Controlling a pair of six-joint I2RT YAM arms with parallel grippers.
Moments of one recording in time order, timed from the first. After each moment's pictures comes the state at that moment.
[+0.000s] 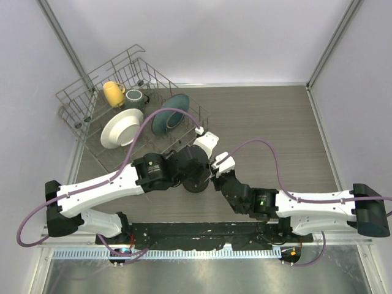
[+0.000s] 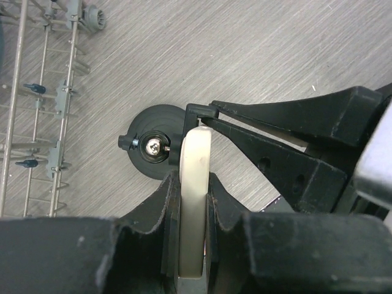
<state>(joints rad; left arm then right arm) -1.20 1.30 1.31 -0.77 -0.44 -0.37 1.34 1.05 0.58 0.20 0.85 0.14</state>
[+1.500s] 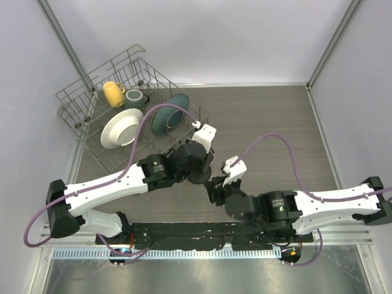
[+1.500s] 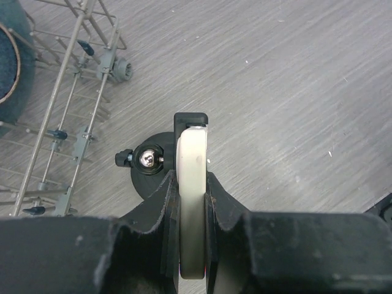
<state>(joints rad) -1.14 1.32 1.18 -0.45 -0.50 -0.31 1.67 1.02 0.91 -0.38 1.04 0.65</state>
